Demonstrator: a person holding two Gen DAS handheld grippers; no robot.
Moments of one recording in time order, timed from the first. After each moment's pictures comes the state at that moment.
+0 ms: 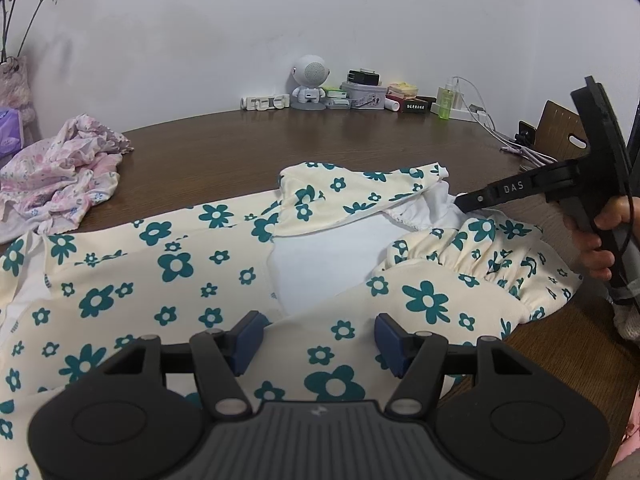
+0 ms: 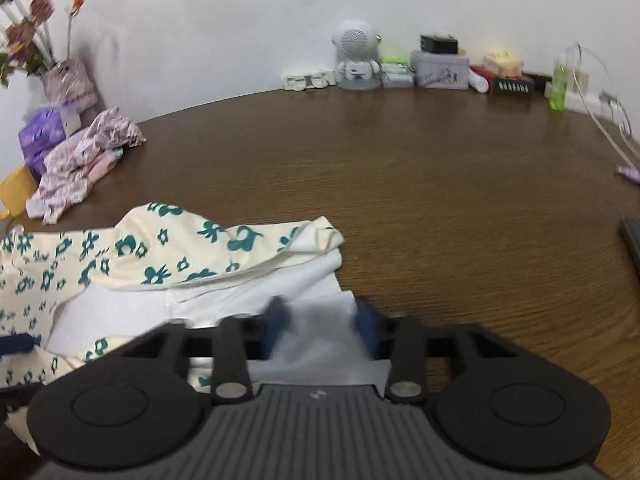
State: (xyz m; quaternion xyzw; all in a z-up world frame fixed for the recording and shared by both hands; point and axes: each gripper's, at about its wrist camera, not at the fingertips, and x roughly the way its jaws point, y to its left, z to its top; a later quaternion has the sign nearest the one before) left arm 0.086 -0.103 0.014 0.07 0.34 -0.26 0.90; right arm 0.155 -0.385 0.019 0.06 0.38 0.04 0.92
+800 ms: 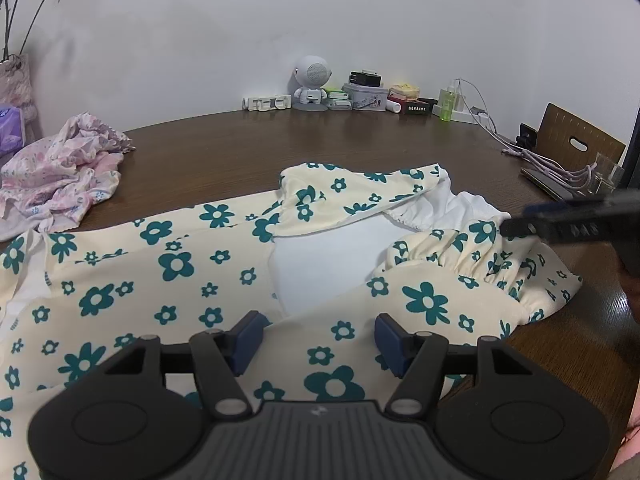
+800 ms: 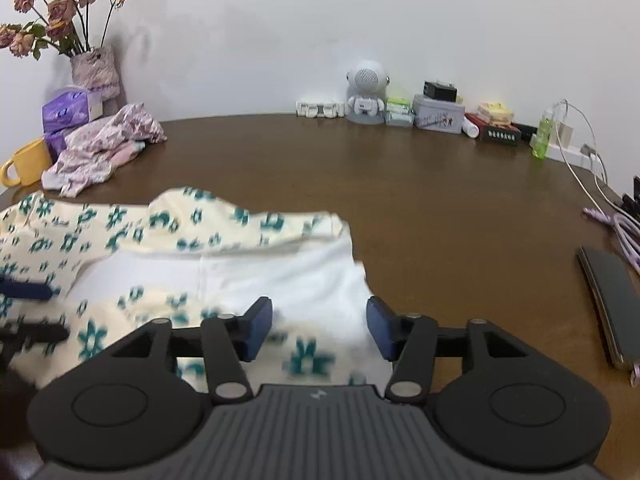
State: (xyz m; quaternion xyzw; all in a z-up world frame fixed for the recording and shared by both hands) left arm 0.086 -0.103 0.015 0.06 0.34 -0.26 0.90; right arm 0.088 -0.369 0.033 0.00 0.33 0.02 0.94
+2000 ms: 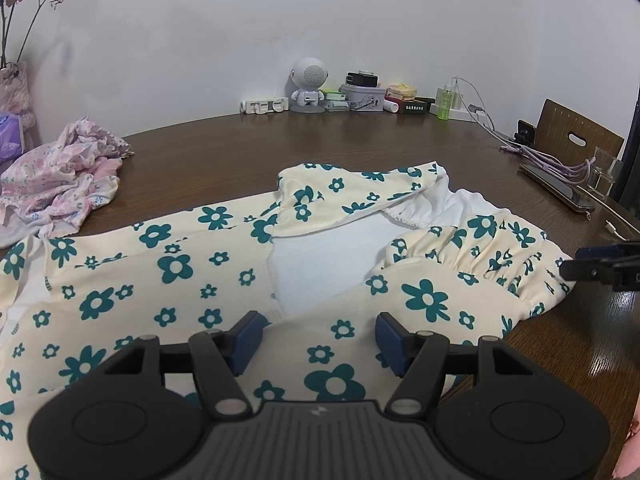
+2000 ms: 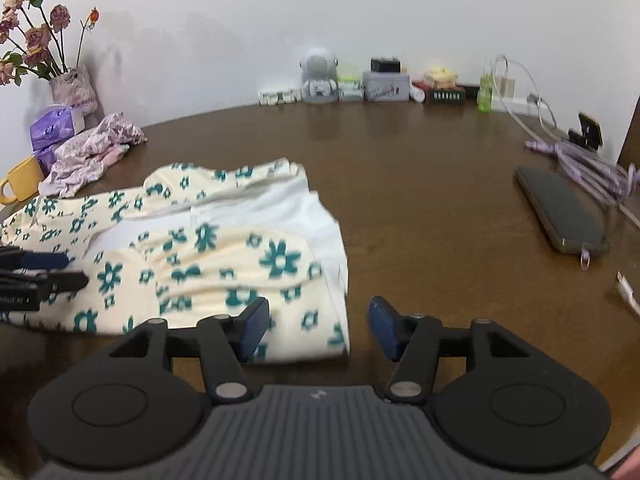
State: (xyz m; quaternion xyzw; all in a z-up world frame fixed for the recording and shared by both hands) left arm 0.083 -0.105 0.013 0.07 0.33 -0.26 0.91; right arm 0.007 -0.390 0.023 0.06 0.34 -0.02 0.94
